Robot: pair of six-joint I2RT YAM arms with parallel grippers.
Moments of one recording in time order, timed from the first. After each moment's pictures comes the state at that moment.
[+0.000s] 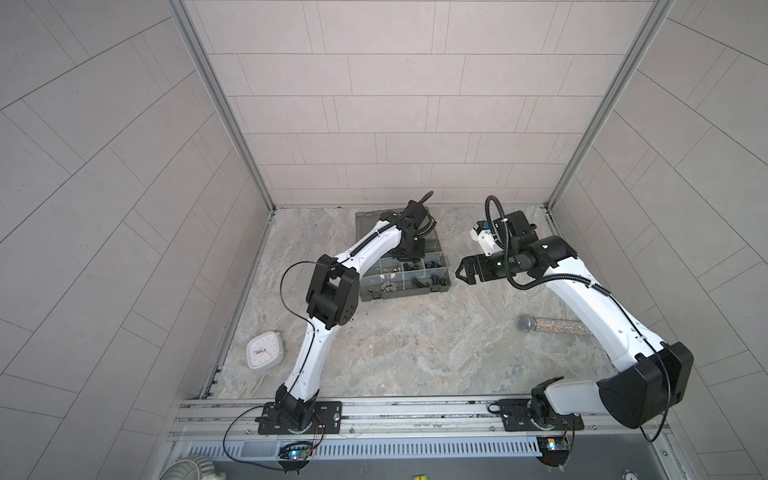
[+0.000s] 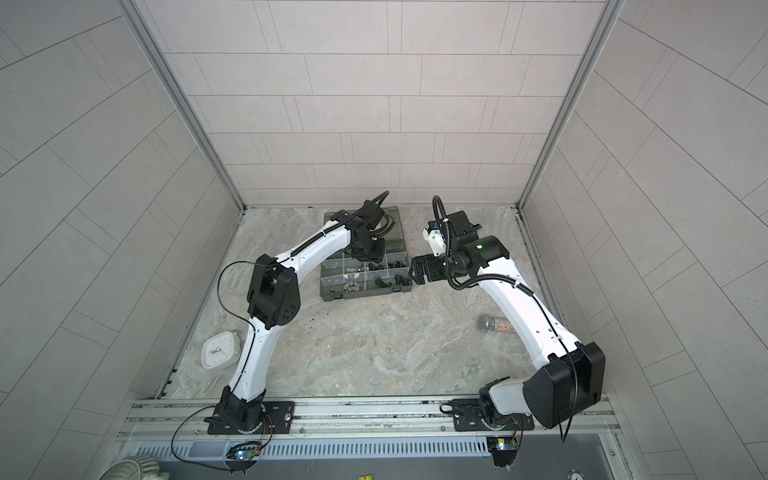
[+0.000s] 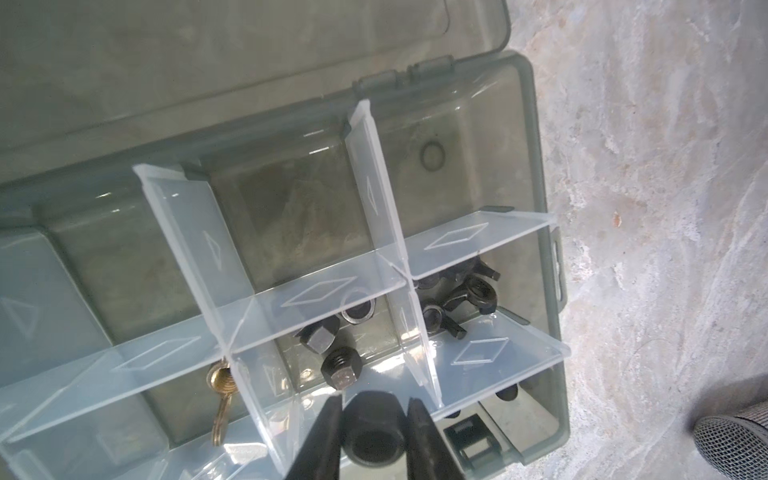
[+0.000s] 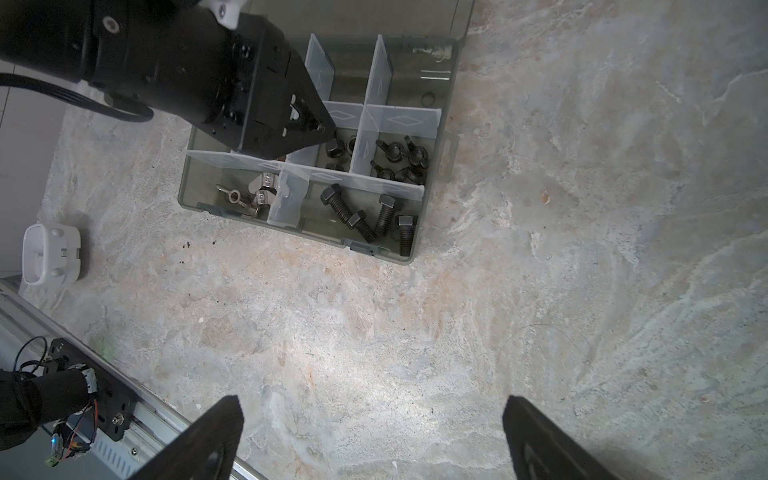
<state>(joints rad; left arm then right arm) -0.56 2.29 2.09 -1.03 0.11 -0.46 0.32 1.36 1.35 -1.00 -0.24 0.14</state>
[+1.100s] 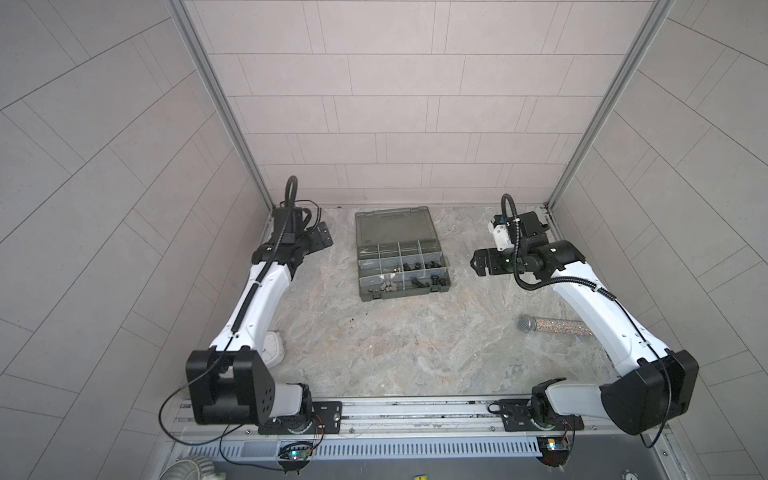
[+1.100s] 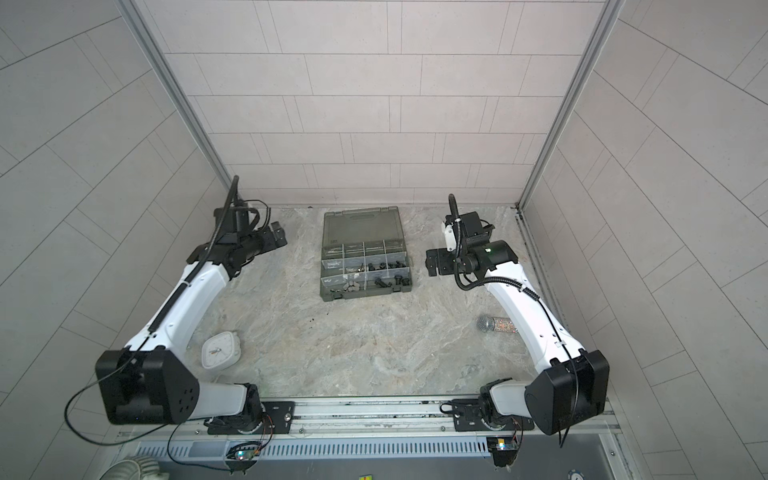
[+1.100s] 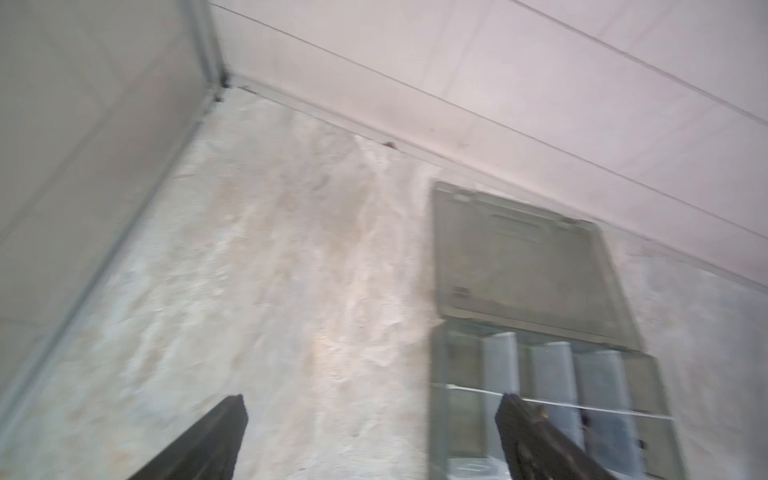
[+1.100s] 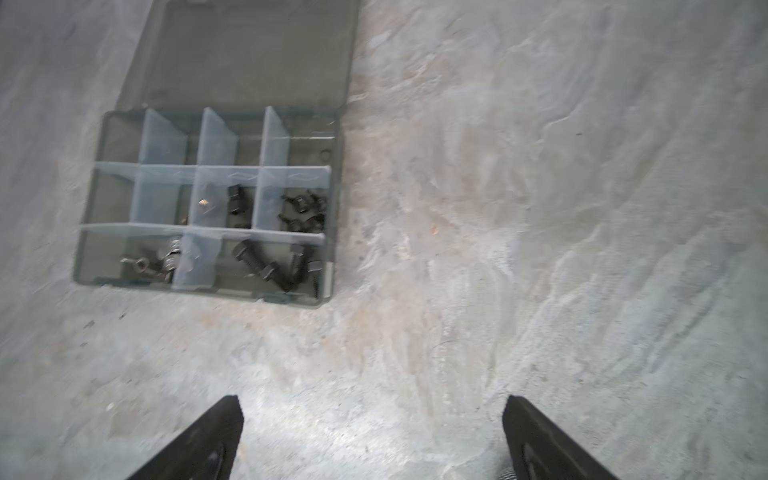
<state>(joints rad) 0.02 1.31 1.09 -0.47 -0.06 -0.29 0.22 1.29 1.23 -0.84 -0.01 0.16</state>
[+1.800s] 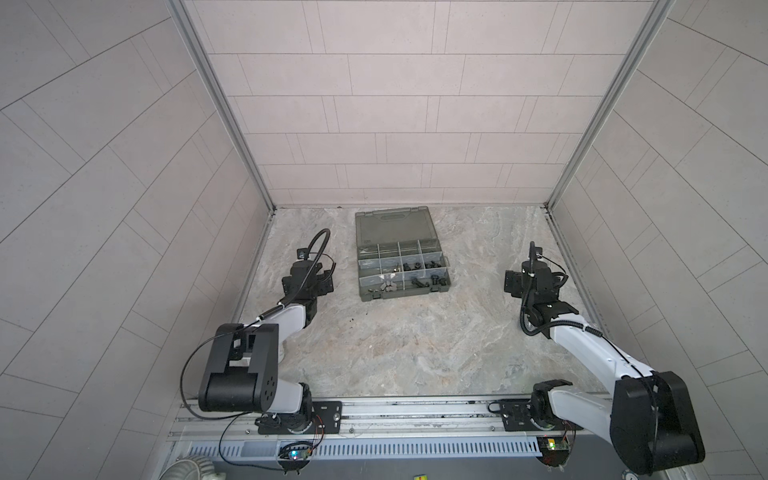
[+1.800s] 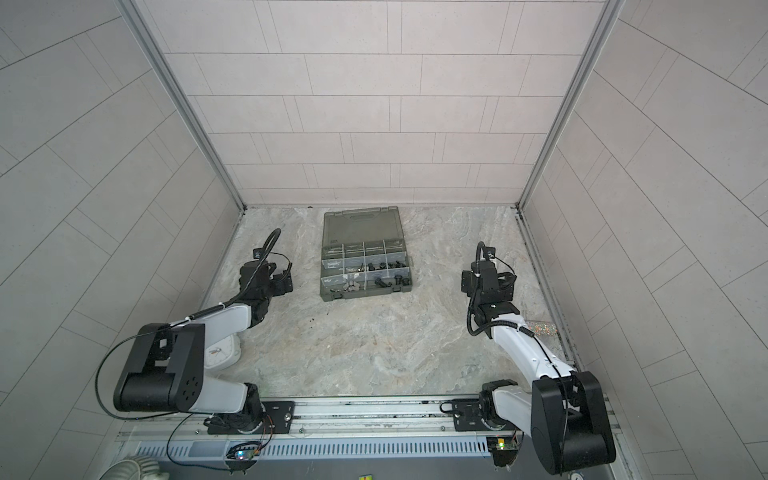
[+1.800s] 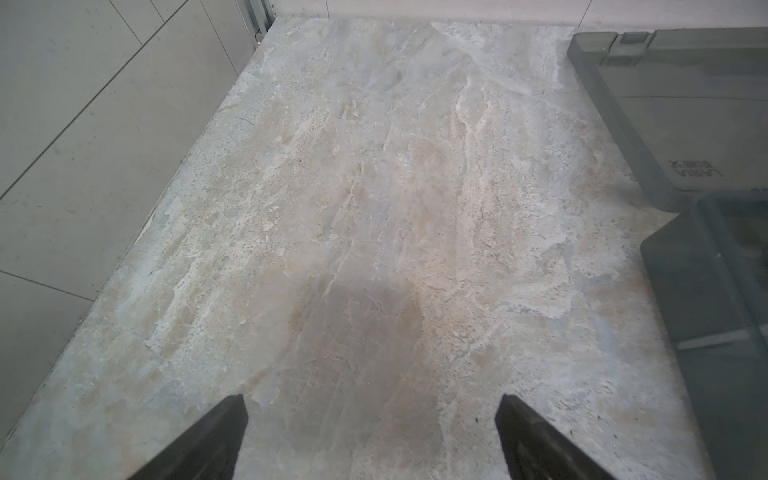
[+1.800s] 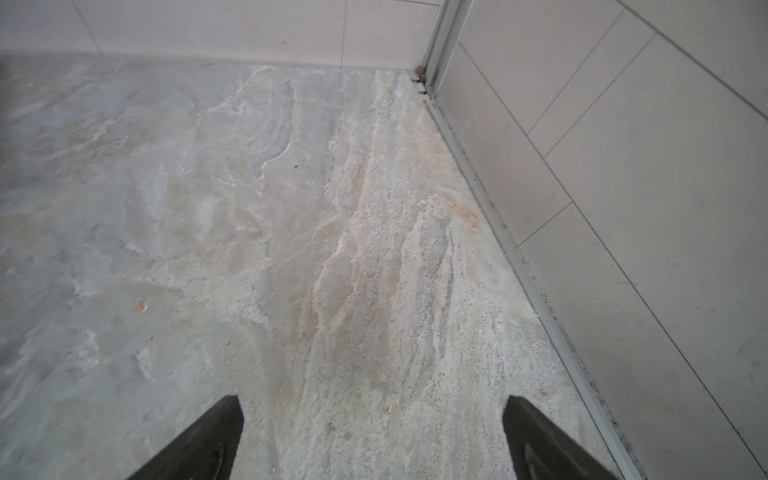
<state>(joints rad) -0.01 1.46 0.49 0.36 -0.24 -0.08 0.07 1.15 0.53 0.02 0.48 0.10</state>
